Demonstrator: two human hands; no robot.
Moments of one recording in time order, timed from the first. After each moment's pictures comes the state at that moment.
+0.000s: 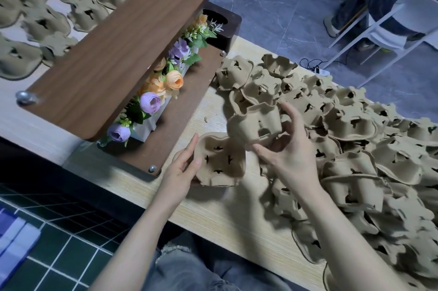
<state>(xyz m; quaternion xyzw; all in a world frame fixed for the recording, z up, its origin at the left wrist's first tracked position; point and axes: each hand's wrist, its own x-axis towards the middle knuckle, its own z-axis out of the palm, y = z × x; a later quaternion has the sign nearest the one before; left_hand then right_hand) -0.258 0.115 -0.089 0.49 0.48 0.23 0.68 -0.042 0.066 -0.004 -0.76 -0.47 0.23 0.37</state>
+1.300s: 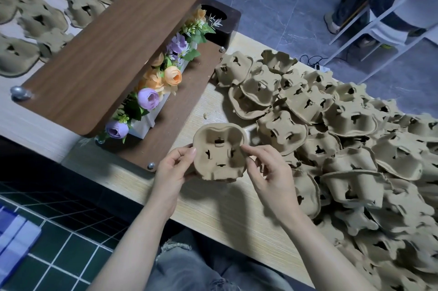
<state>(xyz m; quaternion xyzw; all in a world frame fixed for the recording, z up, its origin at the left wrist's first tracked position) -0.252 0.111 -0.074 0.32 0.52 0.31 0.73 -0.068 0.031 -0.053 -0.72 -0.54 0.21 0.38</state>
